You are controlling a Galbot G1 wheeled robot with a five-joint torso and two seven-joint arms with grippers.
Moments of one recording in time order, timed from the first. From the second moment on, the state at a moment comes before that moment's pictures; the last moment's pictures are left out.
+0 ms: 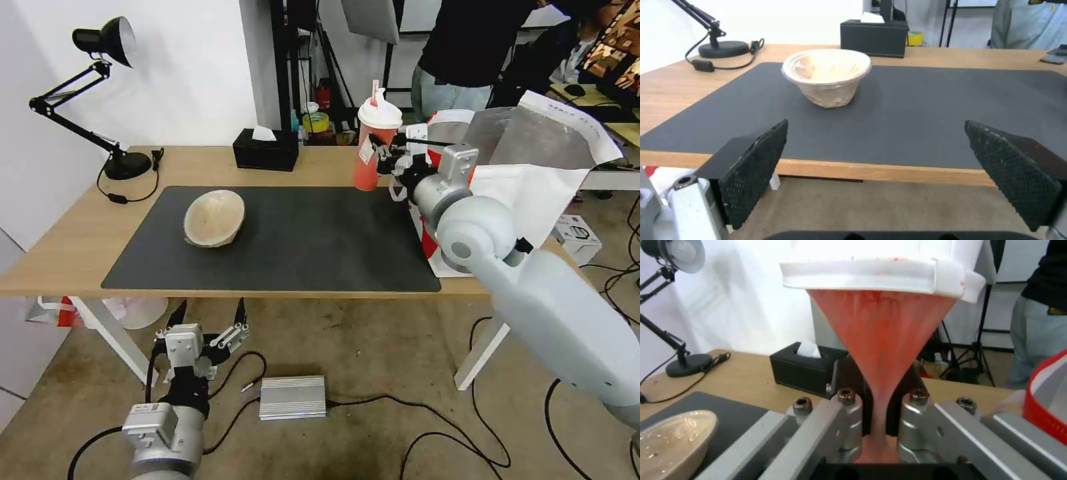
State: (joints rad) left arm 1.90 -1.61 -0.54 -2.43 0.01 0.11 -0.02; right arm -0.46 0.94 -0.07 1.98 0.98 -0.43 0.47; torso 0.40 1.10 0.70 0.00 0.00
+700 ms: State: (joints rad) left arm 1.89 -1.61 -0.54 -2.43 0.00 0.12 -0.02; right arm -0.45 0.93 -0.03 1.99 1.01 -0.45 0.48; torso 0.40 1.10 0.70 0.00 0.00
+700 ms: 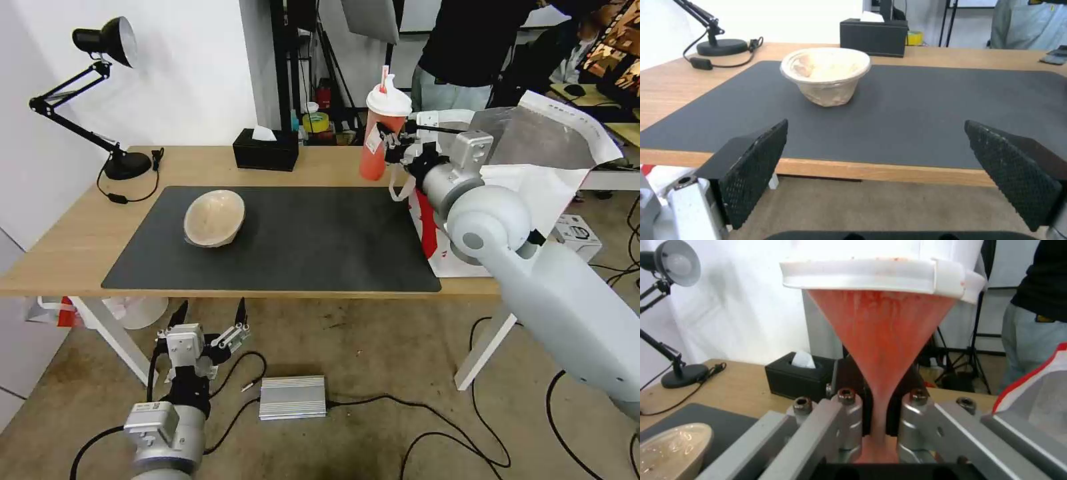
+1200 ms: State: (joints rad) left arm 1.90 -1.61 -0.54 -2.43 0.00 0.12 -0.02; right arm -0.42 0.91 0.01 1.99 1.04 -0.46 0.48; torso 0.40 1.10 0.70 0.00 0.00
